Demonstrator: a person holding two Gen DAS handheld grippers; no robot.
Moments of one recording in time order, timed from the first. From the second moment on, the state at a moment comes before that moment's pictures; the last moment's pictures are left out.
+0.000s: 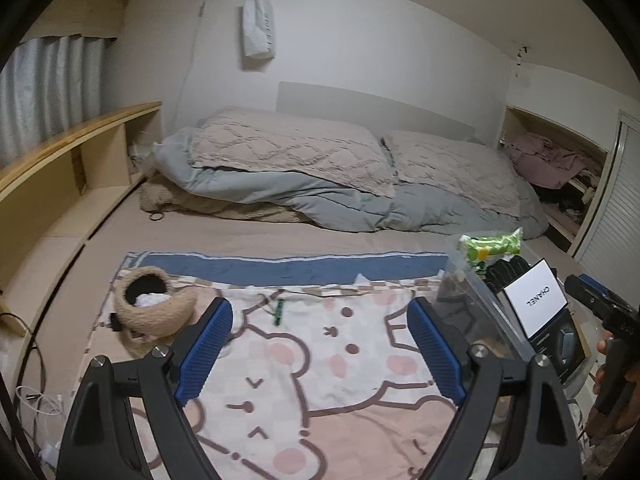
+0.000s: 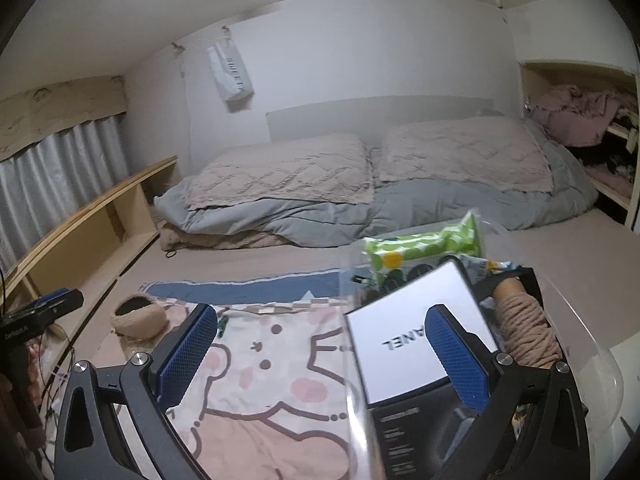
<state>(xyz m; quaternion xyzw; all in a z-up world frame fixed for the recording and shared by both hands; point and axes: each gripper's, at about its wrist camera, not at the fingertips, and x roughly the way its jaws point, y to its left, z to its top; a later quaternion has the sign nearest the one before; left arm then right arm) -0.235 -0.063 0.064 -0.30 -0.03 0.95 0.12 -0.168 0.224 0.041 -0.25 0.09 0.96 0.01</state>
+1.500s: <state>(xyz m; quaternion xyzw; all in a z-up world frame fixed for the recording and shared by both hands) -0.317 -0.269 -0.081 -0.38 -0.12 0.91 -0.07 -0.288 0.089 -0.082 -0.36 -0.02 0.92 -0.13</state>
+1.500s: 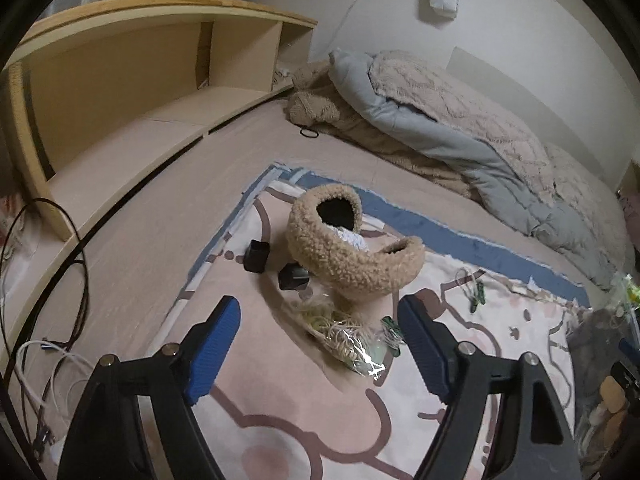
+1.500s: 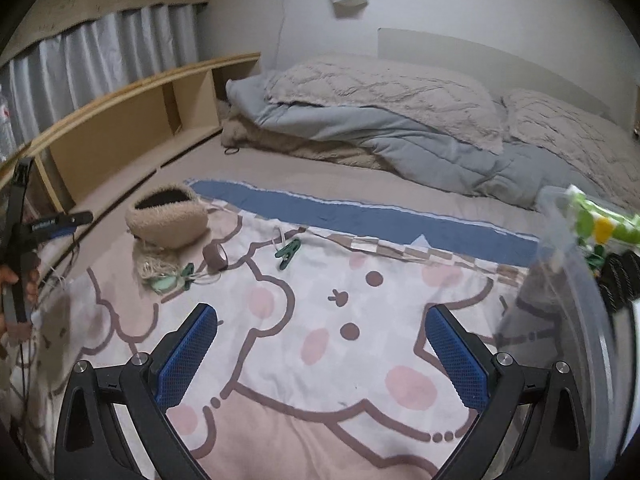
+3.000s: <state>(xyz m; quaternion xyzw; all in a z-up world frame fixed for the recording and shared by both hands) -0.322 -0.181 -0.205 -0.45 0.03 0.89 0.04 -0.481 0.026 -0.213 -0.49 0.14 0.84 -0.16</state>
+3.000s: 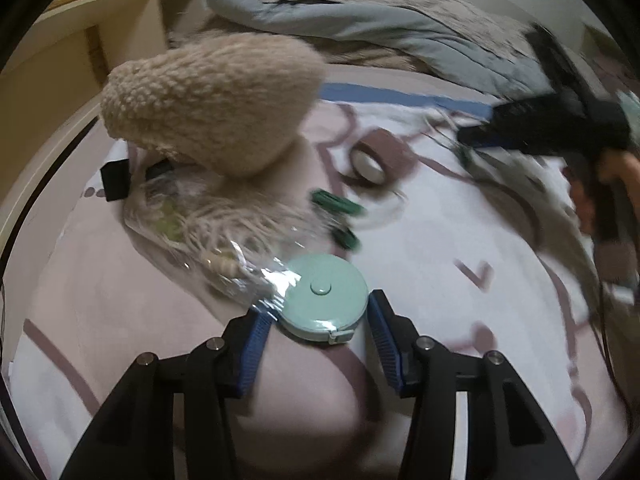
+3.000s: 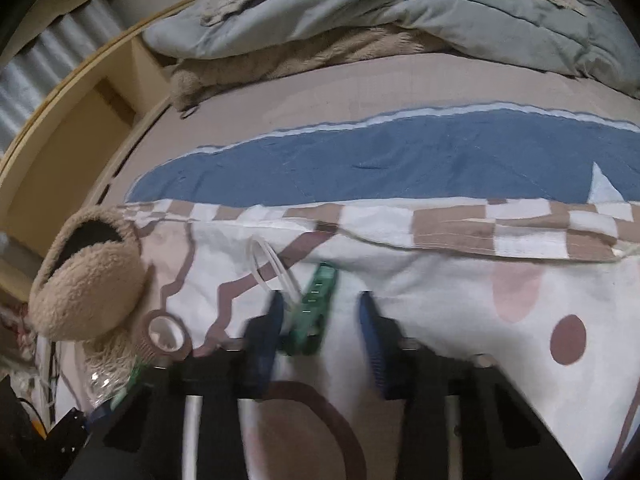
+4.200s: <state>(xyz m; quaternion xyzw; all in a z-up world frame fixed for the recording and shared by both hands) -0.127 0.000 -0.072 -0.42 0.08 0.86 0.27 -0.107 0.162 -0.120 -0.58 0.14 0.76 -0.25</state>
